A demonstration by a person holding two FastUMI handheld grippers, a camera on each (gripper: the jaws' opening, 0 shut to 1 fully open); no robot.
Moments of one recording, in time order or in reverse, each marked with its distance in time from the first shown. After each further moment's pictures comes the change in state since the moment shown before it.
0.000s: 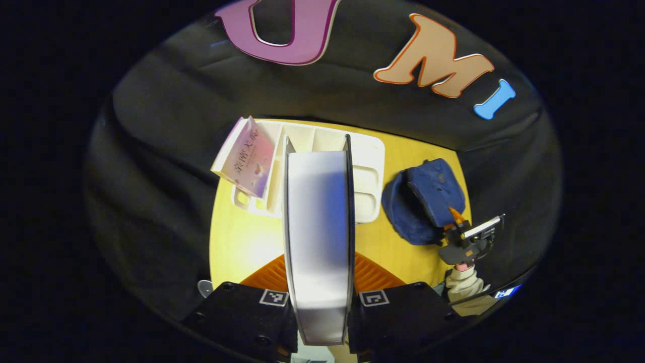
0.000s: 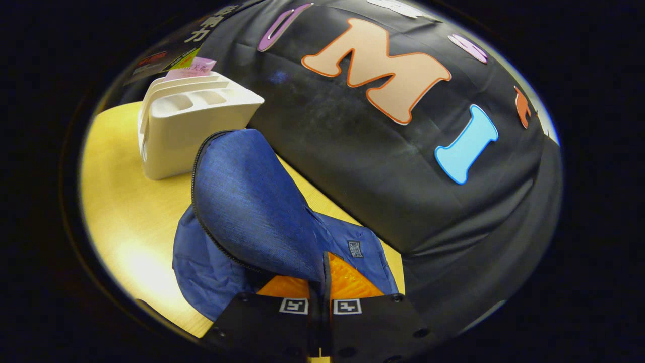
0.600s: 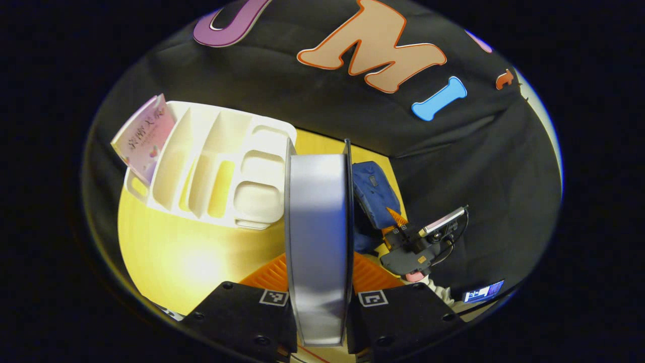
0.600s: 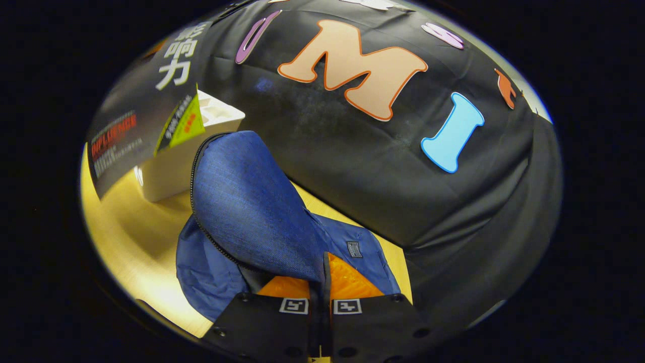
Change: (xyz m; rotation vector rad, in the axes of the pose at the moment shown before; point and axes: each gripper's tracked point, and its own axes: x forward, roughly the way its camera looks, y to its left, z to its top) left arm 0.092 -0.136 -0.023 -0.056 -0.103 -0.383; right arm -0.008 -0.011 0.008 0.099 -0.020 -0.016
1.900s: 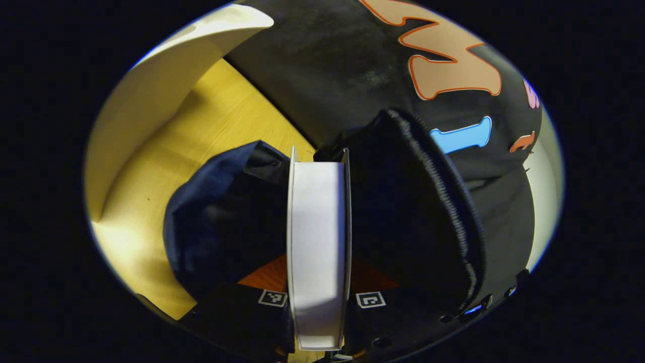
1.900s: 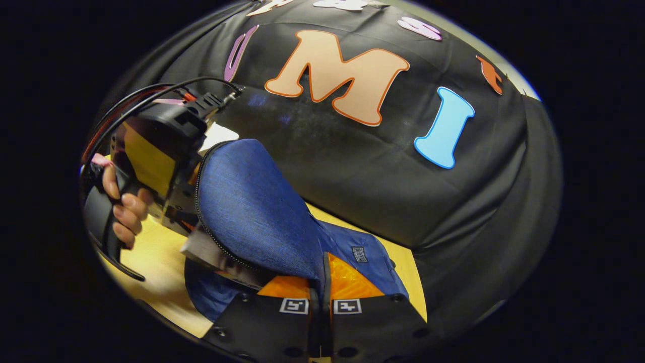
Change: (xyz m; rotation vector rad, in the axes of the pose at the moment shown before) left arm 0.265 -0.066 0.006 -0.336 -0.203 -0.312; right arm -0.002 -0.007 0.010 0.099 -0.071 0.033
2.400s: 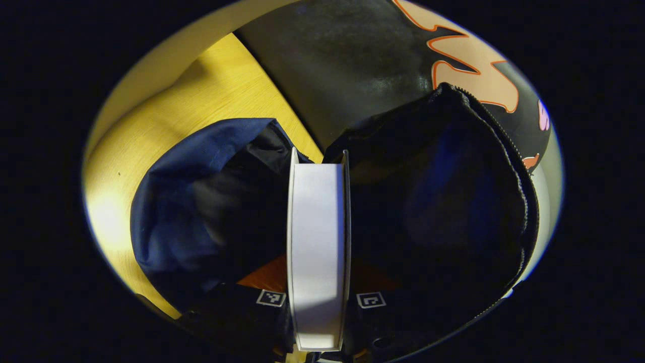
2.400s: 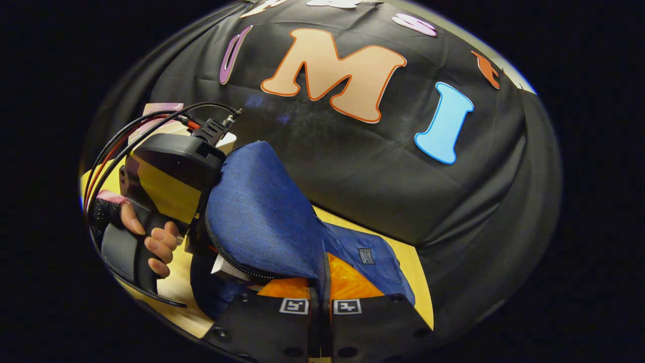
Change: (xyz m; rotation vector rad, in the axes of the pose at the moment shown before) left arm 0.026 0.010 -0.004 -0.121 -0.011 -0.022; right arm 0.006 0.003 -0.004 0.036 0.014 0.001
